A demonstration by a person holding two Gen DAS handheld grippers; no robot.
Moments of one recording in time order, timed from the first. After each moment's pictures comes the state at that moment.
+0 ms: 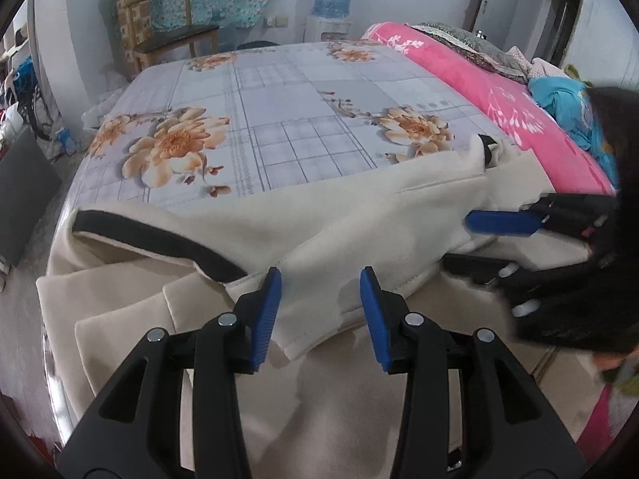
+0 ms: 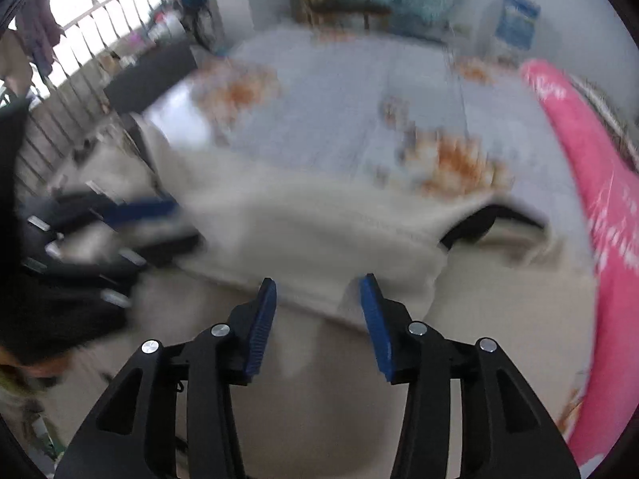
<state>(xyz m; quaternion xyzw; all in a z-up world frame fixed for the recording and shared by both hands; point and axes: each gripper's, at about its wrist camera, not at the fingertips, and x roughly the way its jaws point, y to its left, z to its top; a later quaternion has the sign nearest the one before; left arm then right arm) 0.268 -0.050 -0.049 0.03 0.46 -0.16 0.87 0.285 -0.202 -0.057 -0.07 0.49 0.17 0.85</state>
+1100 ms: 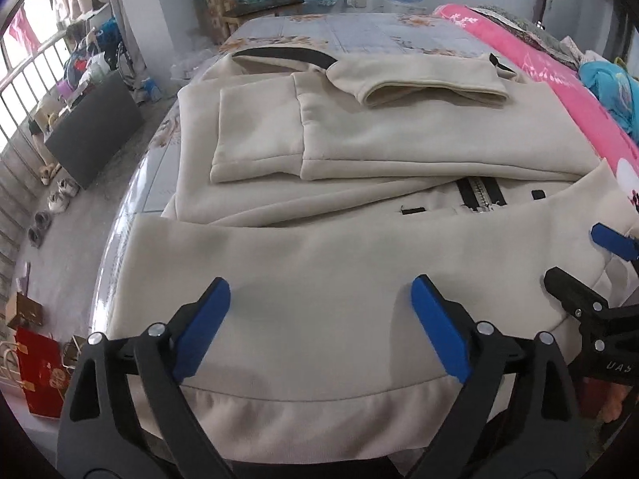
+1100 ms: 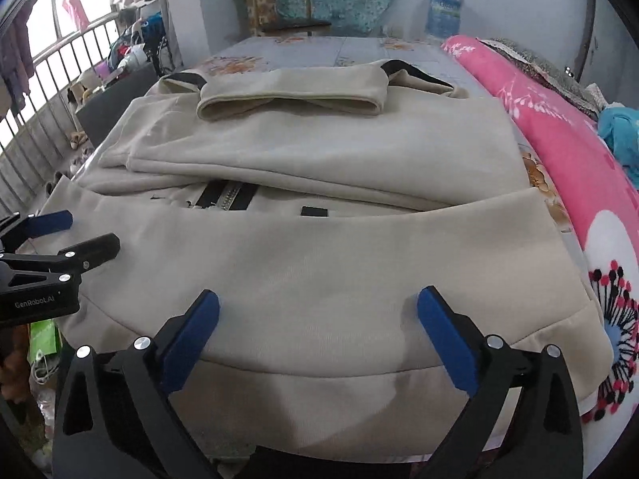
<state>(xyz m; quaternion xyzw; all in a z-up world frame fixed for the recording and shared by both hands) 0.095 -0.008 -0.064 0.03 0.49 -0.01 0.87 0.088 -0.224 -0.073 -0.02 0.45 0.08 0.89</state>
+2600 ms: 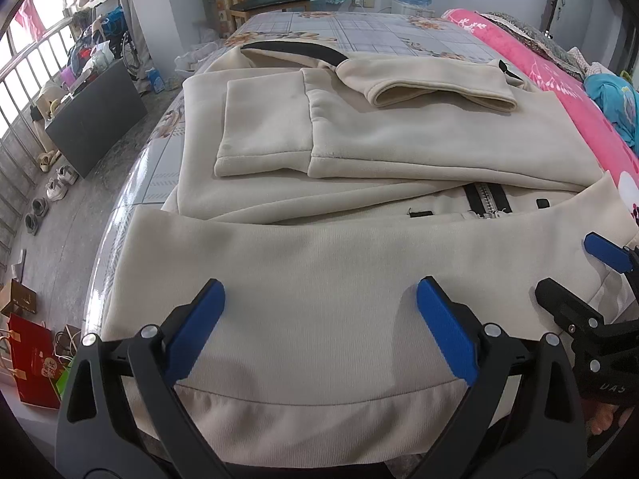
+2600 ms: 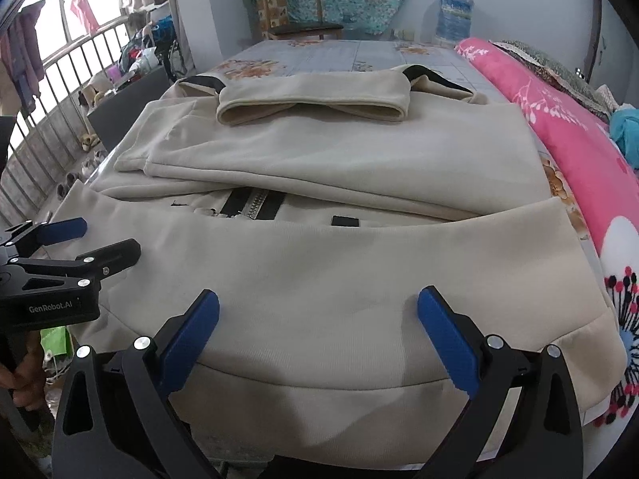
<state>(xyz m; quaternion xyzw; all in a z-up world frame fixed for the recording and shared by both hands) 0.097 -0.005 -0.066 0.02 0.49 0.00 0.87 0.092 -0.211 -0.072 -0.01 0.45 0.10 0.89</state>
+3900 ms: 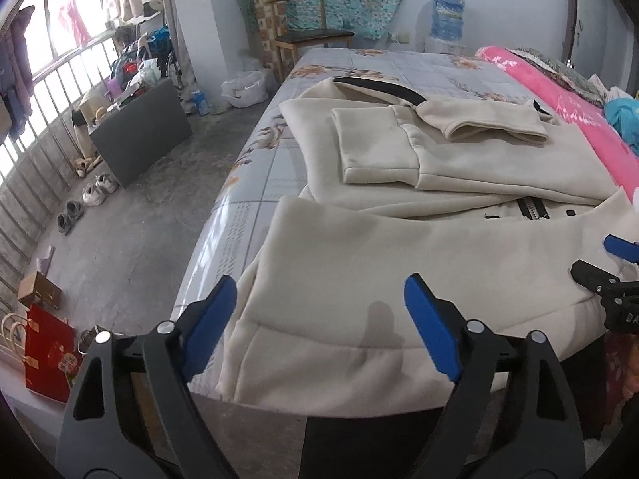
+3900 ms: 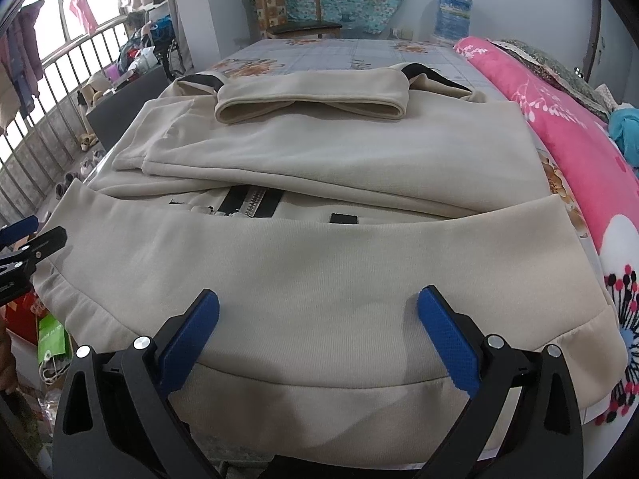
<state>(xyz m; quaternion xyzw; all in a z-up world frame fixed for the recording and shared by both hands) 0.044 0.062 -0.039 0.02 0.42 0.05 0.91 0.092 -0.212 -0.074 -0.01 0.45 0.10 0.89</state>
